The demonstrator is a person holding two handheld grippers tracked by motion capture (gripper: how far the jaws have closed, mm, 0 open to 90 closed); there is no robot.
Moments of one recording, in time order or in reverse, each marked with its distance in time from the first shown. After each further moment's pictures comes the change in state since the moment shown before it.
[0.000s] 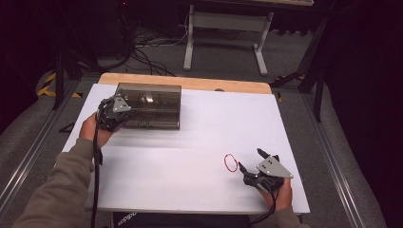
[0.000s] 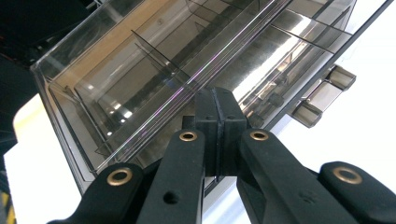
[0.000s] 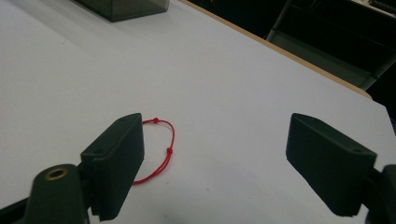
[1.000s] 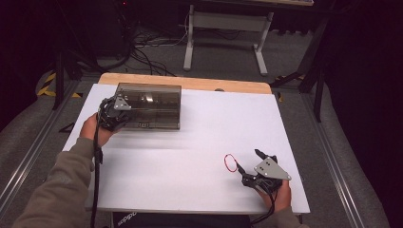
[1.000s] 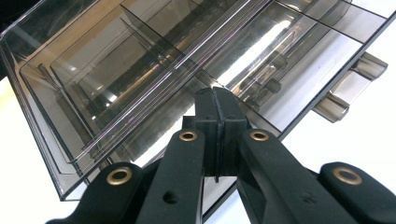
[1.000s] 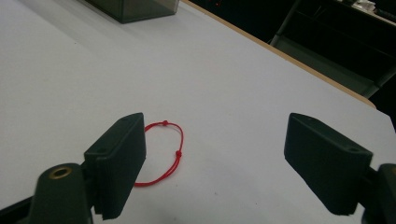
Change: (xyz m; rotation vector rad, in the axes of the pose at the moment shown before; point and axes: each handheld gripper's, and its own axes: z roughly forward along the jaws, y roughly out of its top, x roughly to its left) left arm 0.004 -0.001 0.008 0.066 -0.047 -0.026; right arm 0.006 0.002 -0.001 -0.010 0.012 -0.036
